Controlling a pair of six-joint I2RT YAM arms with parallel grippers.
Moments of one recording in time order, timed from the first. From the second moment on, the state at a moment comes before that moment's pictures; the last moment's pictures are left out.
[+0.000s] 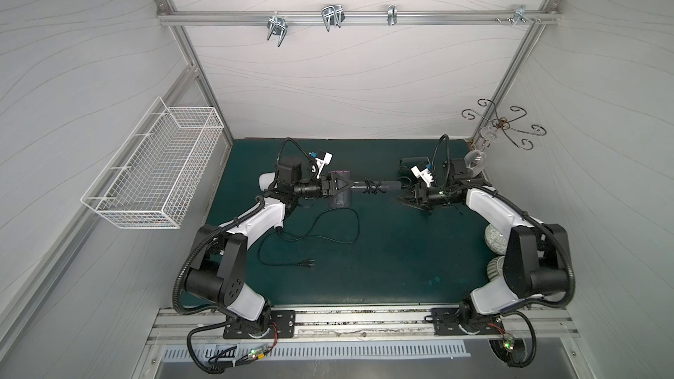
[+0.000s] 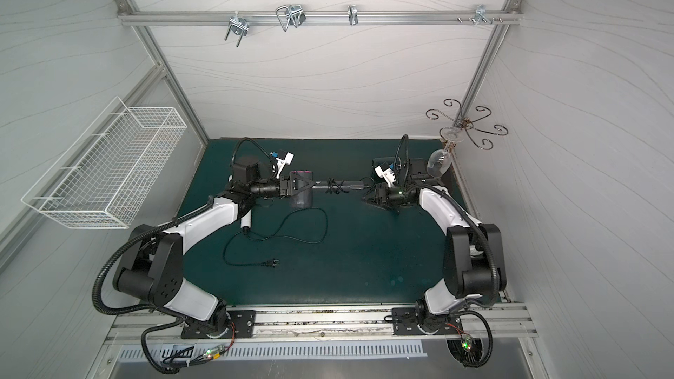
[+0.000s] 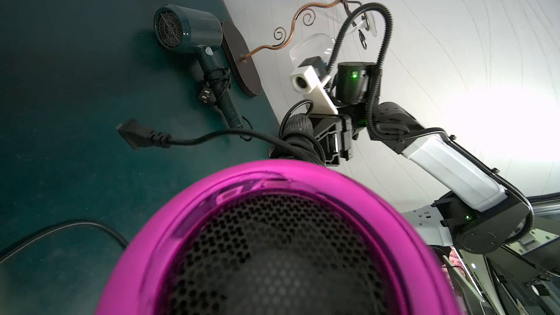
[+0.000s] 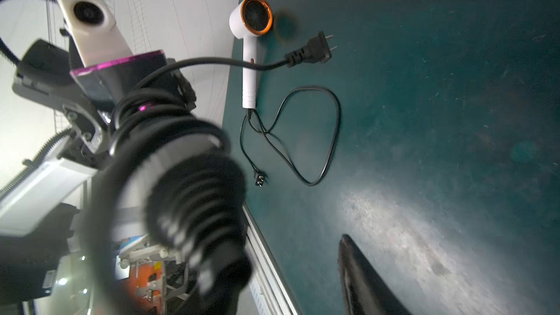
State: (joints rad) left arm -0.29 1.54 0.95 0.19 1.02 -0.68; right arm 0.15 1.51 1.06 -0.63 -1.00 0.15
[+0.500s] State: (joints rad) left arm -0.32 1.52 1.12 -0.27 1.03 -0.36; right arm 0.29 1.15 1.14 -0.89 -0.81 -0.09
